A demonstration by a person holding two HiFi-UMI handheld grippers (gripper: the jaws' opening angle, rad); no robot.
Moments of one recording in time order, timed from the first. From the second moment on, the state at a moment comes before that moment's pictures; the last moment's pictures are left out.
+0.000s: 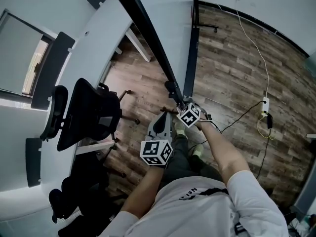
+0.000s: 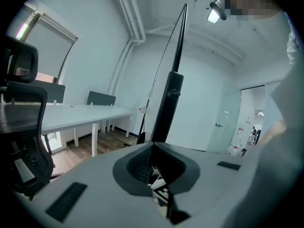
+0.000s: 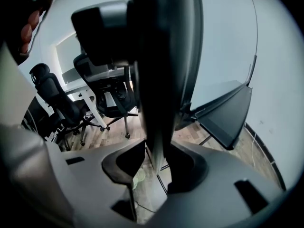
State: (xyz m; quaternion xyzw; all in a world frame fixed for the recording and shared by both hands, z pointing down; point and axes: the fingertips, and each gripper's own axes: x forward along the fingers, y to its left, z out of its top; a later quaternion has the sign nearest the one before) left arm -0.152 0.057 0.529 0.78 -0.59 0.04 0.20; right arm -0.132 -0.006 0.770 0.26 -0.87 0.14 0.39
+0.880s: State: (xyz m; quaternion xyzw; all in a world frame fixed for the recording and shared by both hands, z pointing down) left arm -0.078 0.082 0.493 0.83 -0.52 0.05 0.19; right arm -0.035 0.047 0.575 0.36 -0.89 0.18 0.22
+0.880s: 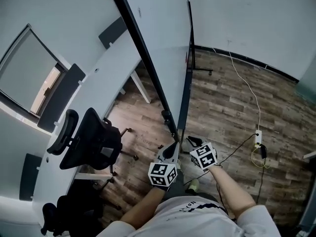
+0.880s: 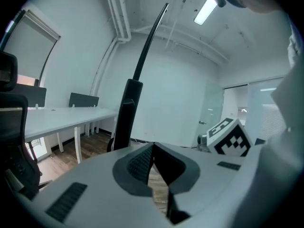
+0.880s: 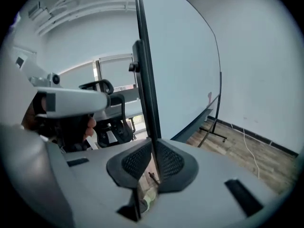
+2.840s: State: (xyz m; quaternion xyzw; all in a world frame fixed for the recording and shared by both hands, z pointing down) left arm -0.118 0.114 0.381 0.89 -0.43 0.02 0.14; right arm -0.078 0.105 0.374 0.46 -0.88 0.11 0.06
